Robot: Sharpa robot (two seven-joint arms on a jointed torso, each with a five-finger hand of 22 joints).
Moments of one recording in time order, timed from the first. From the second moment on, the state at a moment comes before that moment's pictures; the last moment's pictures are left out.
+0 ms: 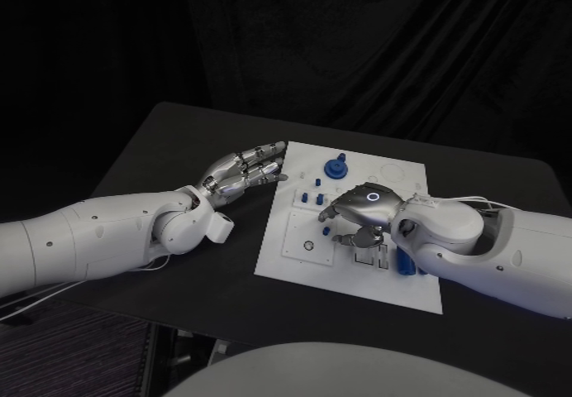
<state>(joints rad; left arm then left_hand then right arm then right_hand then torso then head) 1.14 -0.89 -0.21 1.41 -0.15 0.06 0.67 1.55 0.18 -0.21 0.22 0.35 0.38 0.01 0.05 0.05 0.07 0.12 0.20 0.03 0.14 0.21 0.07 0.03 0.16 0.27 0.29 0.11 0.52 1.25 -0.73 -0.25 1.64 -1.87 -0.21 -0.10 1.30 -0.15 0.30 0.14 0.28 0.74 0.08 0.06 0.33 0.81 0.12 0.19 0.27 1.32 0.01 1.12 0.94 0.11 1.32 0.11 0.84 1.31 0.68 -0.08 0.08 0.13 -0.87</state>
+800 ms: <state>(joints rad) 1.14 -0.90 -0.21 1.42 -0.15 0.02 0.68 1.55 0.18 -0.23 0.19 0.35 0.41 0.02 0.05 0.05 0.08 0.13 0.22 0.03 0.03 0.13 0.02 0.01 0.11 0.06 0.16 0.03 0.20 1.36 -1.00 -0.25 1.66 -1.78 -0.21 -0.12 1.41 -0.19 0.20 0.29 0.29 0.72 0.04 0.06 0.23 0.68 0.11 0.18 0.16 1.37 0.00 1.19 1.02 0.11 1.38 0.11 0.95 1.31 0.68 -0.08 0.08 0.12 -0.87</state>
